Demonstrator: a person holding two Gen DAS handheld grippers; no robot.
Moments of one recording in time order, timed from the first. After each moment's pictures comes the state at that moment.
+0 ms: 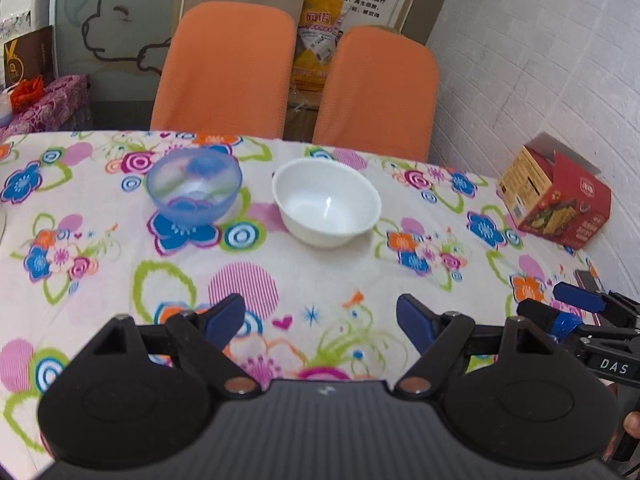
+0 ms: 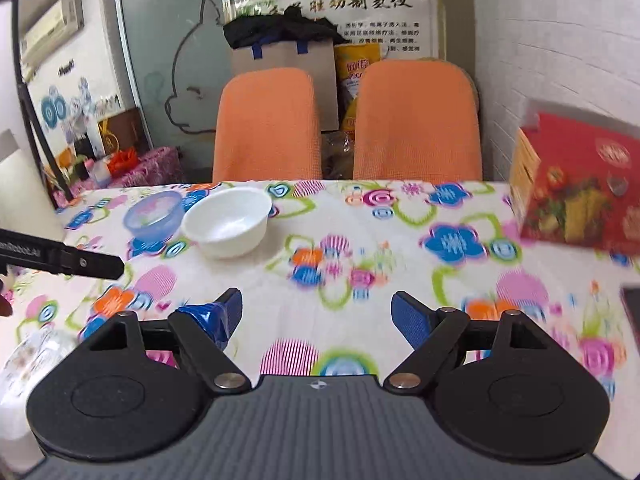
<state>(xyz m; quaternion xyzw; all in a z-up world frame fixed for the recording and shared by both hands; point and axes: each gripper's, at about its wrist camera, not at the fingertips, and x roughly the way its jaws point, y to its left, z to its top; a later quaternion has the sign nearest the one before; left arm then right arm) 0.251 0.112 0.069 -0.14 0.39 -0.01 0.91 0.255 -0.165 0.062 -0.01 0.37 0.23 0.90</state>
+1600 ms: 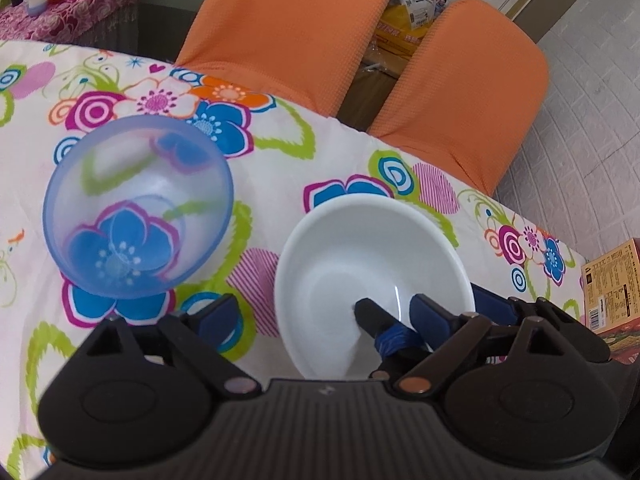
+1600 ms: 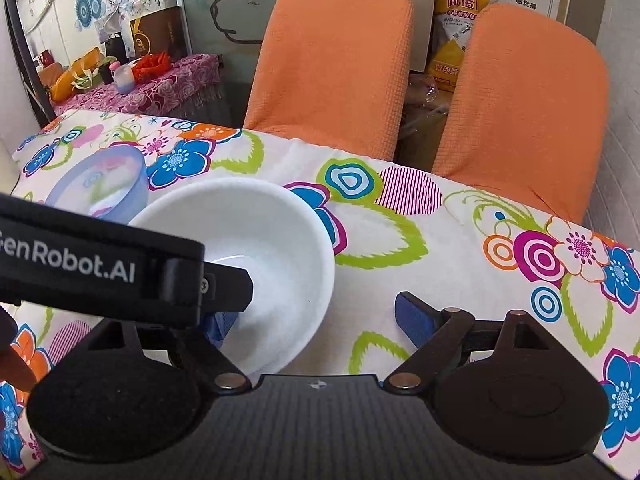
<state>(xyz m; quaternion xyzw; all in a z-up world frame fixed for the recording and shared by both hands) 0.407 0.138 -0.008 -0.26 0.46 0.08 0.85 0.402 -0.017 -0.022 -0.11 0.44 0.32 0.83</state>
